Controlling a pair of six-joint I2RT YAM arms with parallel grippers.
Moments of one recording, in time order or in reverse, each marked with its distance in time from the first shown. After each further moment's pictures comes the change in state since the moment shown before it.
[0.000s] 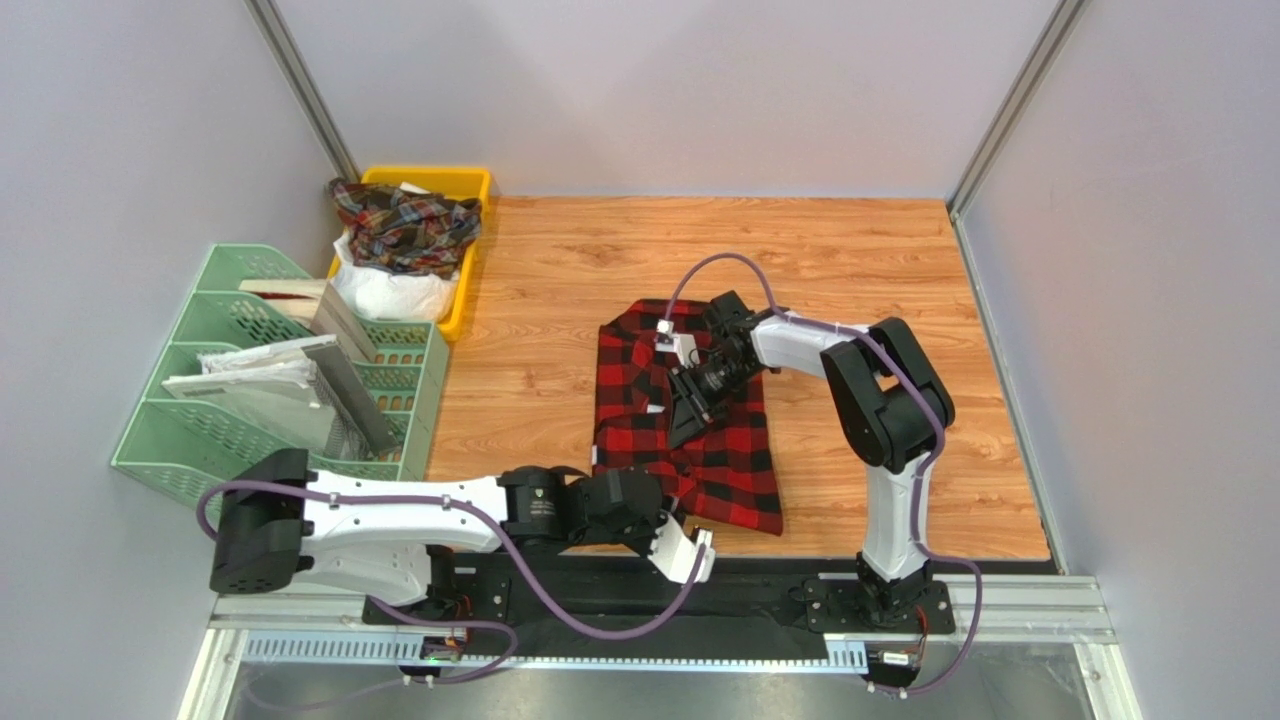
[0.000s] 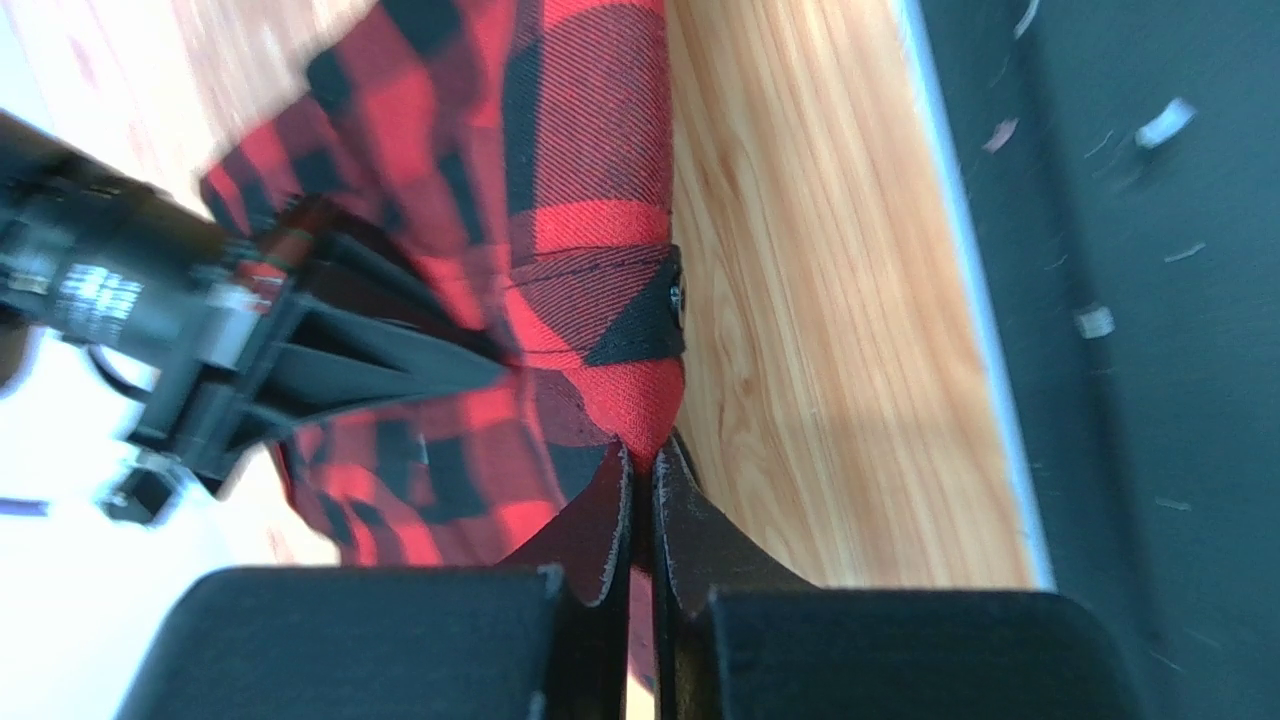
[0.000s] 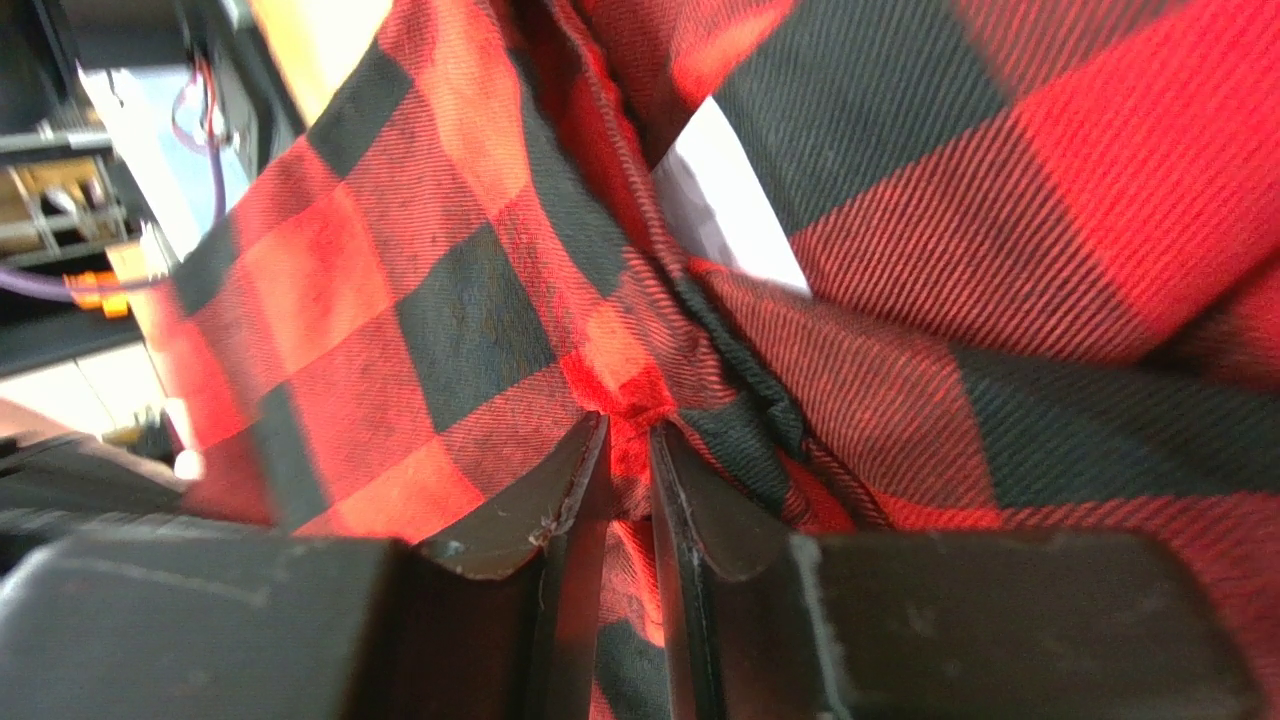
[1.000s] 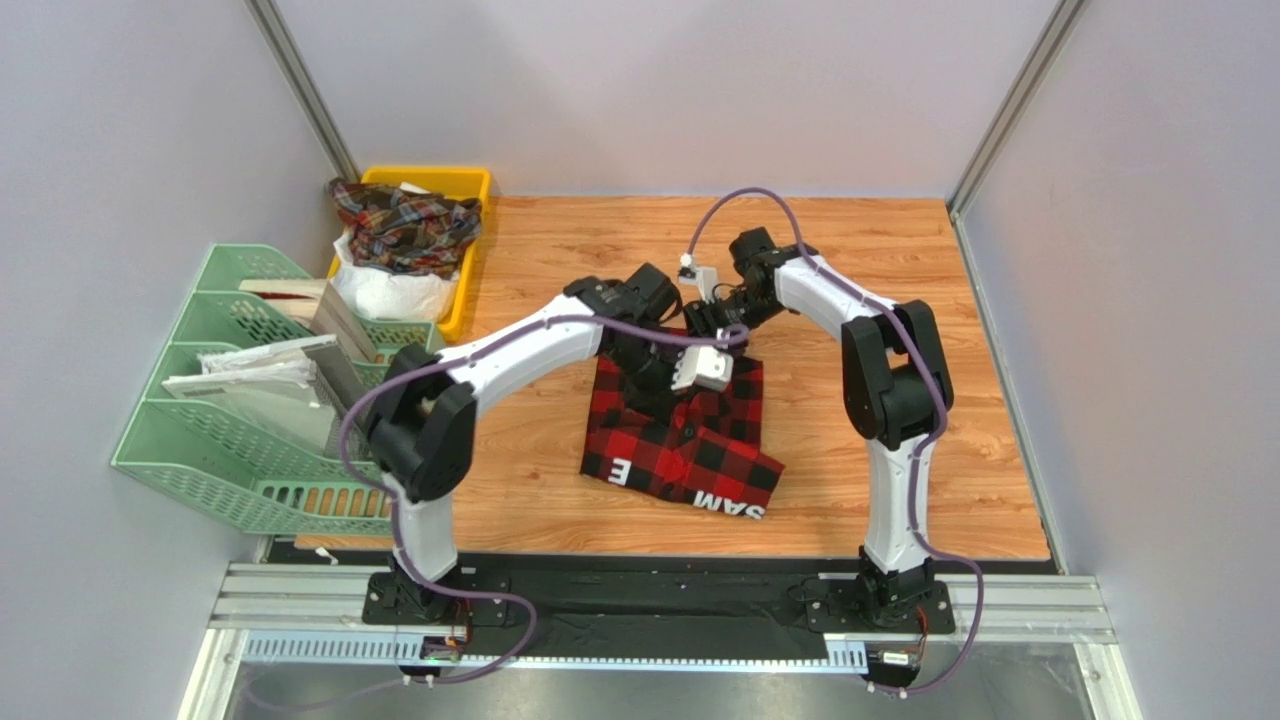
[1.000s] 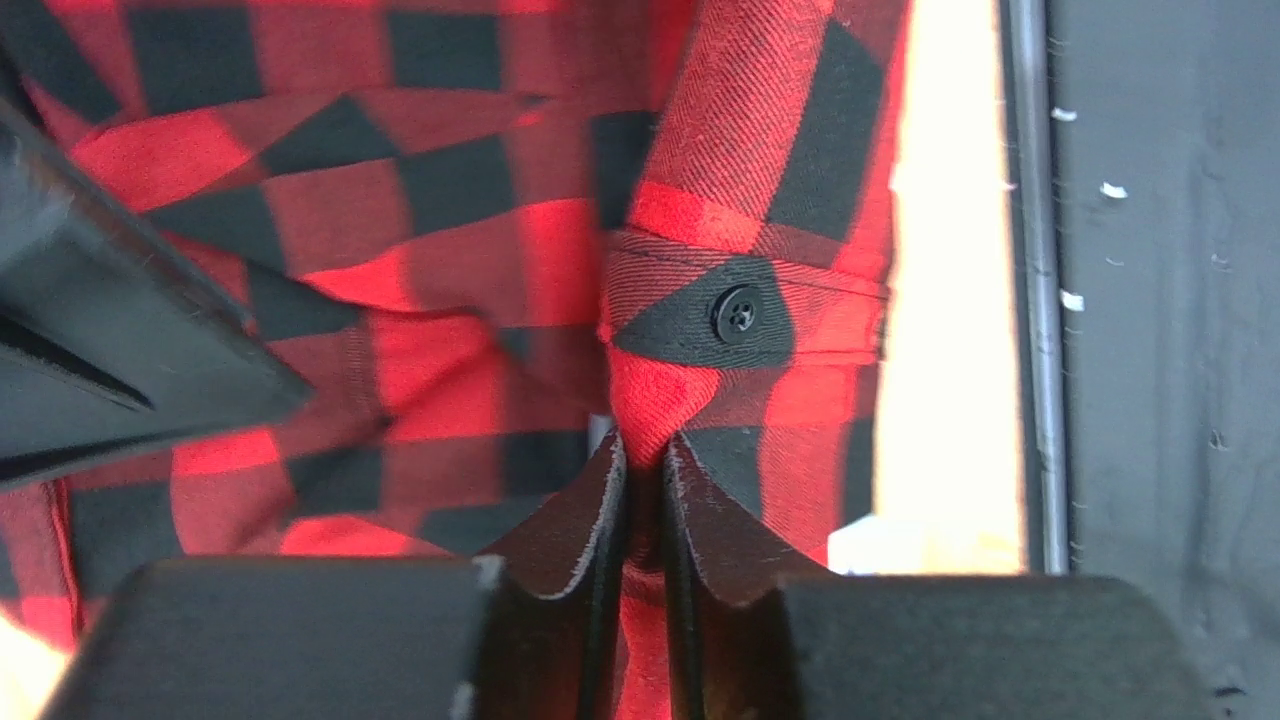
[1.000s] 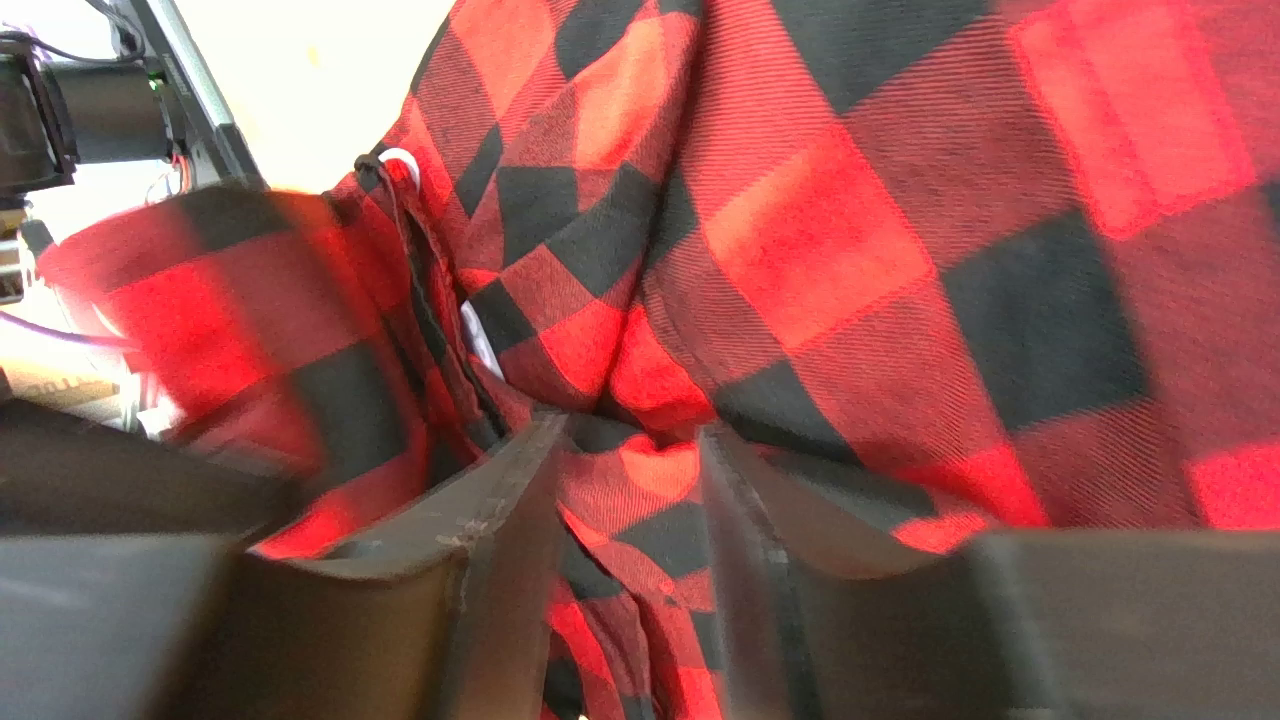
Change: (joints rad) left arm 0.611 0.572 0.802 -0.697 0.761 0.074; right arm -0.130 0.083 0.354 -0.258 0.061 -0.154
